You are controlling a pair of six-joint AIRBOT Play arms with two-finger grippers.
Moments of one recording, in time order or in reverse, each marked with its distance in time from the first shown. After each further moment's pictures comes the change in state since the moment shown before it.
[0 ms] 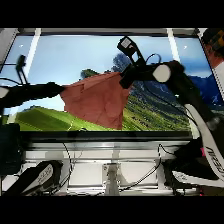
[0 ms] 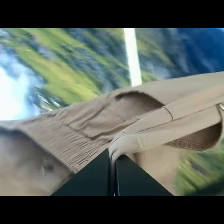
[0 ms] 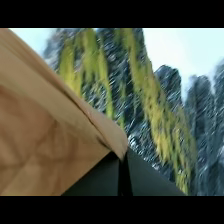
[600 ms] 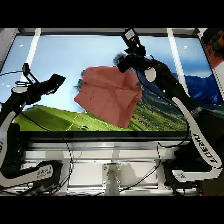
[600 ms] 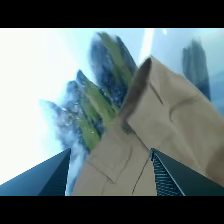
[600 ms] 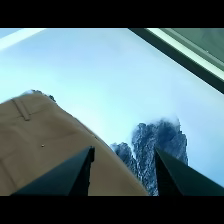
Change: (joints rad) left arm -0.013 -0.274 -0.018 -0.356 0.430 0.147; right arm -0.030 -0.109 0.001 -0.006 -0.452 0.000
